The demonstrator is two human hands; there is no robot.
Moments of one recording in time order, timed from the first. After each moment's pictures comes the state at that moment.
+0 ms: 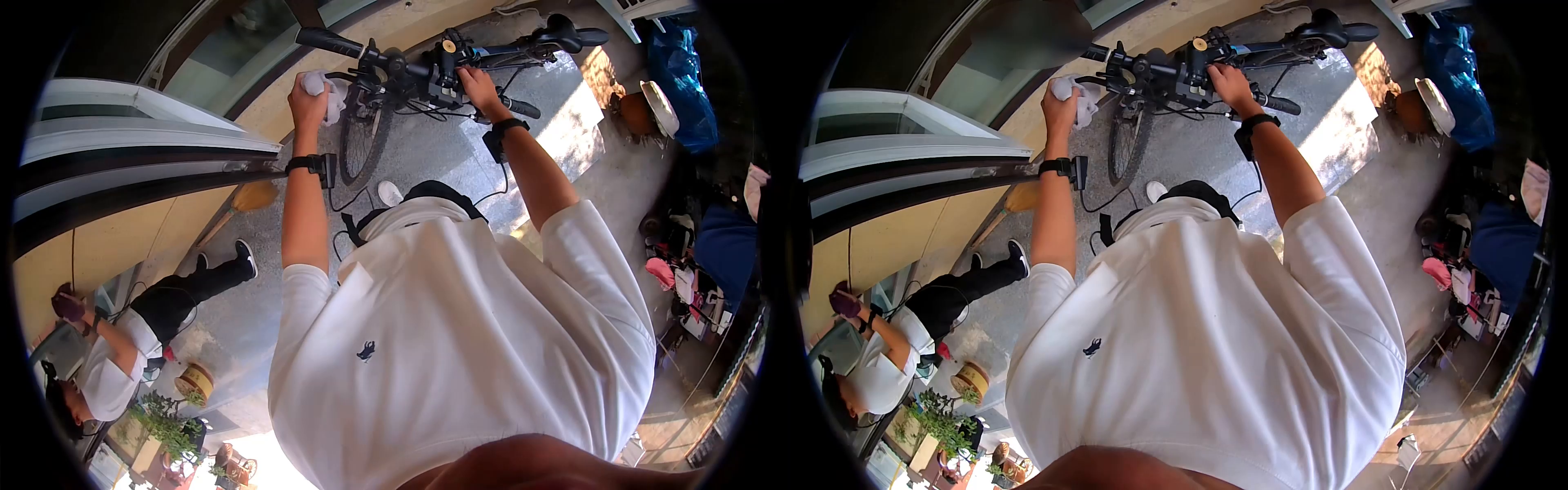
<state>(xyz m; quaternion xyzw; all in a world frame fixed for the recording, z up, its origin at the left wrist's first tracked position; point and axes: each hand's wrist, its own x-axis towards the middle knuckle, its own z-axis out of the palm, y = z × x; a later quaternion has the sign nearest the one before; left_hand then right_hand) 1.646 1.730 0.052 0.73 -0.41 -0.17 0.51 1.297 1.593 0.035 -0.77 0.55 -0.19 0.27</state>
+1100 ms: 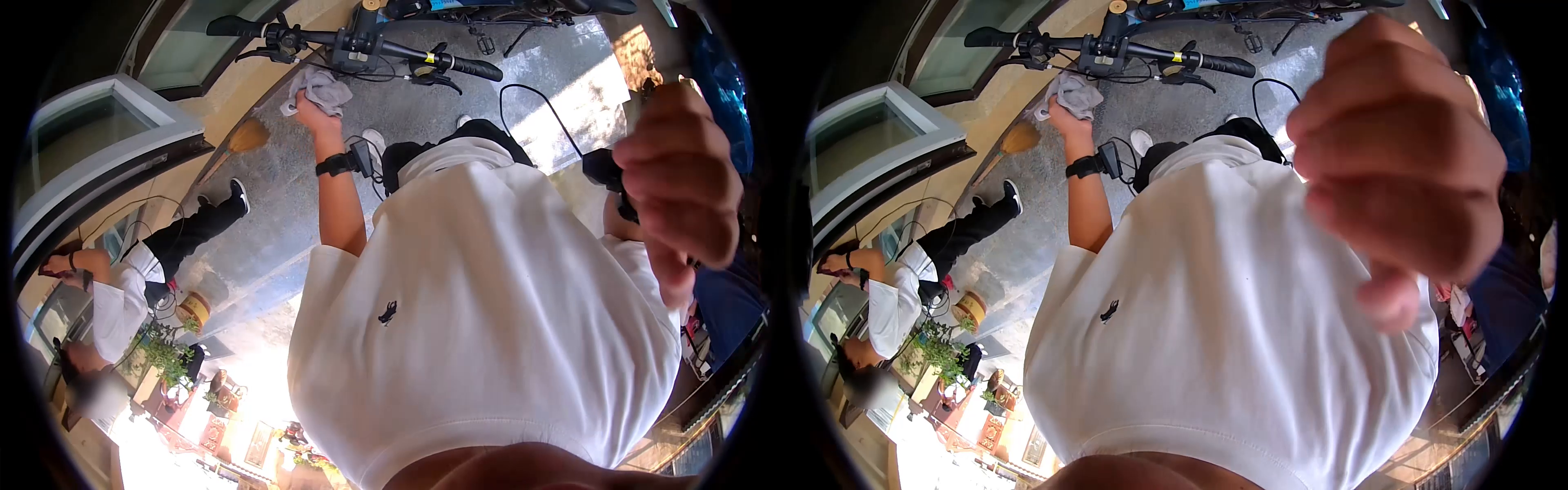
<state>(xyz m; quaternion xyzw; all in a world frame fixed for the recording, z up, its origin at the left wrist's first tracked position) 1.452 1.753 -0.025 0.50 0.09 -0.32 0.80 1.089 1.630 0.402 -0.86 -0.11 -0.39 0.32</state>
